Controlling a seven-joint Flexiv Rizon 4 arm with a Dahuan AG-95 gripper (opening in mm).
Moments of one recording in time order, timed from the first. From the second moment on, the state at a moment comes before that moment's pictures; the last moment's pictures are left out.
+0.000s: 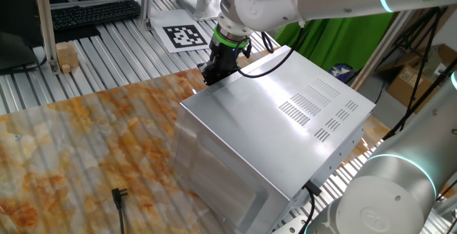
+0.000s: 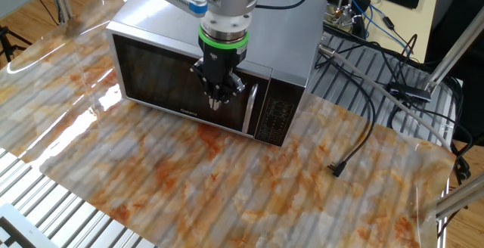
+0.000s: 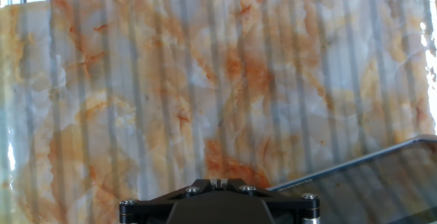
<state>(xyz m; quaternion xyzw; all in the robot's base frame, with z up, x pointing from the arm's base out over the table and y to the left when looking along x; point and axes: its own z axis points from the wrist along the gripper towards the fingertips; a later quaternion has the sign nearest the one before) 0.499 0.002 0.171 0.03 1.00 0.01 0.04</state>
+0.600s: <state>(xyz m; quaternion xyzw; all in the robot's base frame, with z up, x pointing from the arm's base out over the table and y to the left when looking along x) 0.499 0.002 0.170 0.04 1.00 0.01 0.04</state>
